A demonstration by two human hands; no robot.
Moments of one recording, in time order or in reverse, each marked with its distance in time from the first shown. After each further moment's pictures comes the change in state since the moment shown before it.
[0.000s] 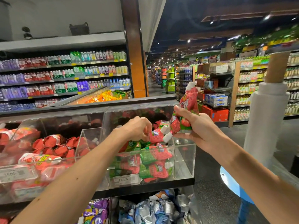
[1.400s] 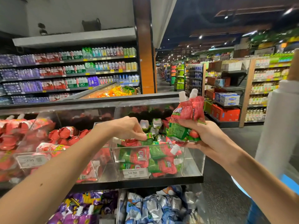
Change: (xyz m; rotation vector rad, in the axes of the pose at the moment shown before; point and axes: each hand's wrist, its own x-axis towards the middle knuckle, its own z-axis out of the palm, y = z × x) left_hand -0.055 -0.039 -0.030 -0.027 -0.208 -0.058; right_hand -0.017 0.020 0.007 -0.013 -0.131 0.047
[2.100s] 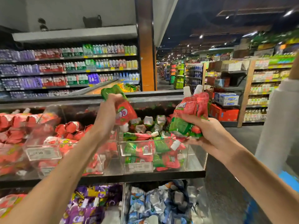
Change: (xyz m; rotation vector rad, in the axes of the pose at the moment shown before) left_hand -0.083 0.021 0.000 -1.172 0.810 -0.070; right_hand -0.019 -0.002 0.022 0.012 0.026 -0.015
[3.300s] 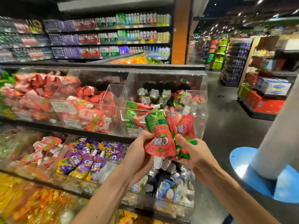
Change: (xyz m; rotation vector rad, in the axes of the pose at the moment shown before) left_hand -0.151 -0.060 0.118 -0.764 -0.093 -0.484; right_hand -0.042 0.090 -0.056 -0.015 -0.206 0.208
